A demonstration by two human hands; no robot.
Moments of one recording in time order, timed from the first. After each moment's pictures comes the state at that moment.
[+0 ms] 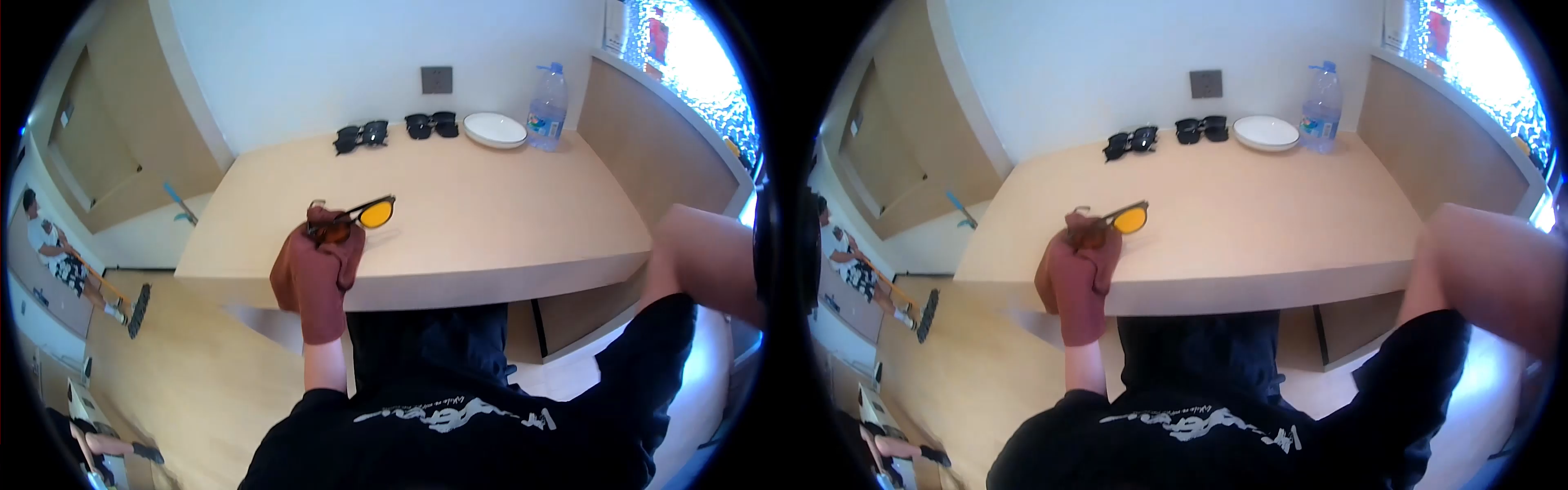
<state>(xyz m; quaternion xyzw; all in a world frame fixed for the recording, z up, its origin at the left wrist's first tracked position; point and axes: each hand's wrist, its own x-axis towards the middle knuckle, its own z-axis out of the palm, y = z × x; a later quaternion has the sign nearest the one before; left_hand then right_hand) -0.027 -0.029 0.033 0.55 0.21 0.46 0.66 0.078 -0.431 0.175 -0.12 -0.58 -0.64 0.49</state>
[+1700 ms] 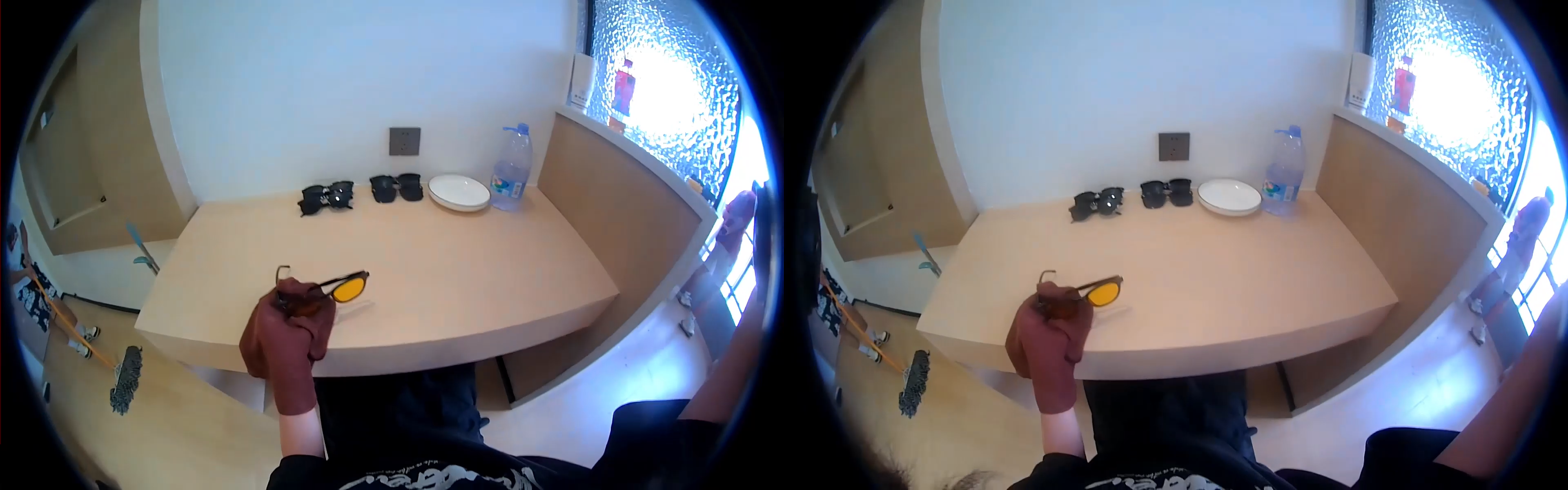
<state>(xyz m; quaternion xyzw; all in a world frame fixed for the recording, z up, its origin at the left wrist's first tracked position) -0.021 -0.001 0.032 0.54 0.21 0.51 0.64 0.070 -0.459 0.304 -0.21 -0.60 -0.68 0.38</state>
